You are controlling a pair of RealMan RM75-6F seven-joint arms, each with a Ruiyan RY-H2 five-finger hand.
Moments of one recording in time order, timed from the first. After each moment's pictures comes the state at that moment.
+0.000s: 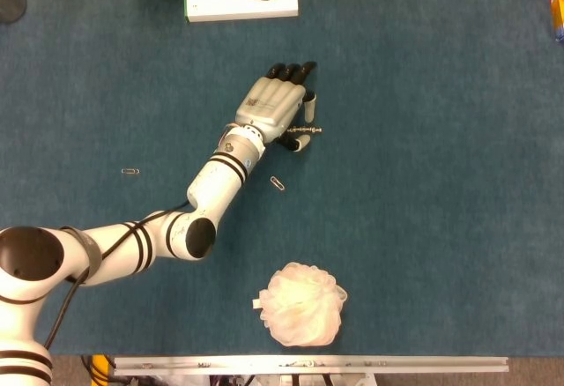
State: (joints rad) left arm -1.05 -1.88 -0.23 -1.10 0.75 0.70 0.36; right arm 0.15 -1.04 0.06 -1.25 -1.55 1.48 0.42
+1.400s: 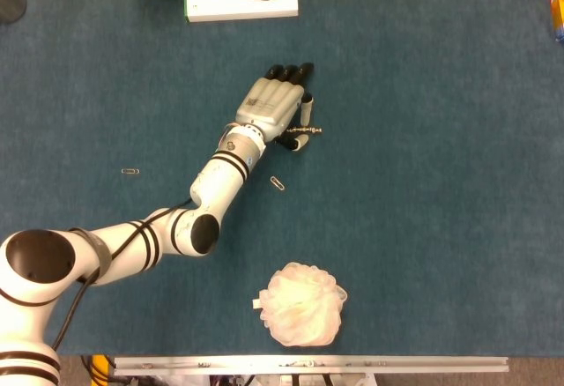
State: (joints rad) left arm -1.06 -1.93 -0.24 -1.02 0.74 0.66 0.35; right arm 0.16 -1.06 0.06 -1.22 -1.55 1.45 0.44
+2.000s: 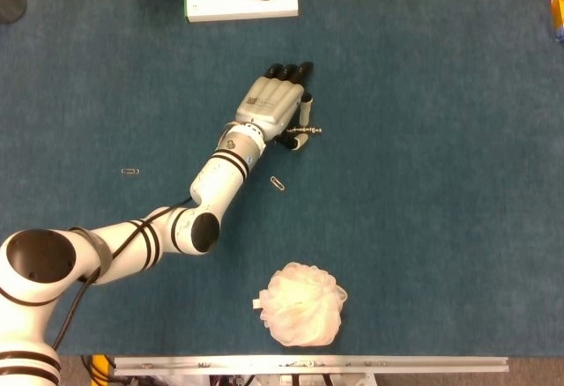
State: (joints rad) left arm -1.06 -1.93 -0.24 -1.01 0.74 0.66 0.36; right arm 0.16 -1.07 0.05 -1.22 -1.56 1.44 0.45
